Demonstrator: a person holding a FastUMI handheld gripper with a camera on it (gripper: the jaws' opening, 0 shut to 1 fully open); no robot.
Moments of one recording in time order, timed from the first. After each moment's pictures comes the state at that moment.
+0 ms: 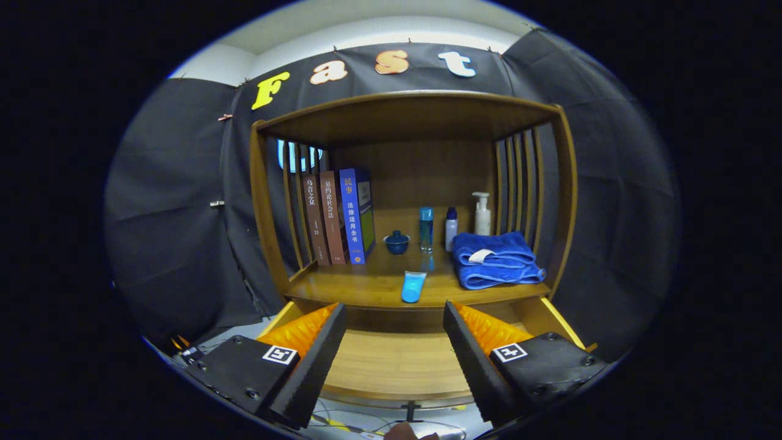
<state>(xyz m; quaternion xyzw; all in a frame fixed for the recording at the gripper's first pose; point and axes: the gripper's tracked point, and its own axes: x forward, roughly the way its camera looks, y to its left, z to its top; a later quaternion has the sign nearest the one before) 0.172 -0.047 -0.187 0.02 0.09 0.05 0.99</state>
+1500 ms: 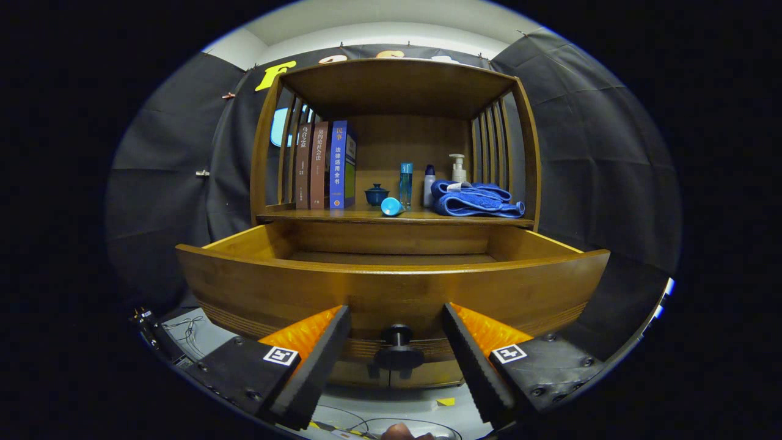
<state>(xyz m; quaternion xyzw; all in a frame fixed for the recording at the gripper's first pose) 0.148 -0.063 -0.341 0.00 0.09 0.00 1.00</state>
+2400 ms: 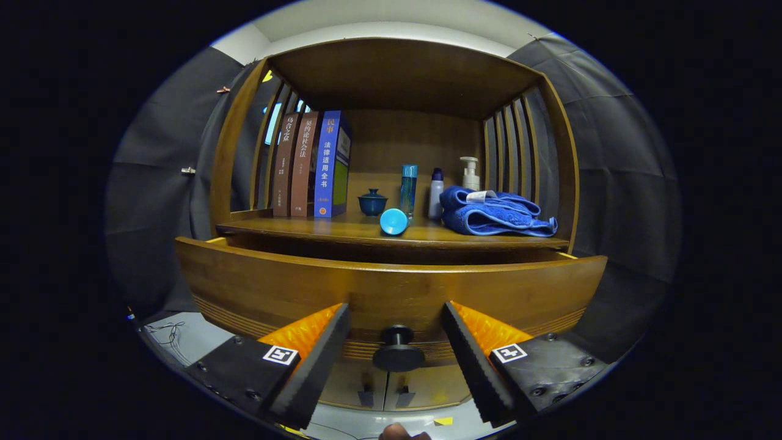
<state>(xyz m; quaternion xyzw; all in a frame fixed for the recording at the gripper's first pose) 0.252 -0.057 -0.339 -0.01 0.08 -0.02 1.00</state>
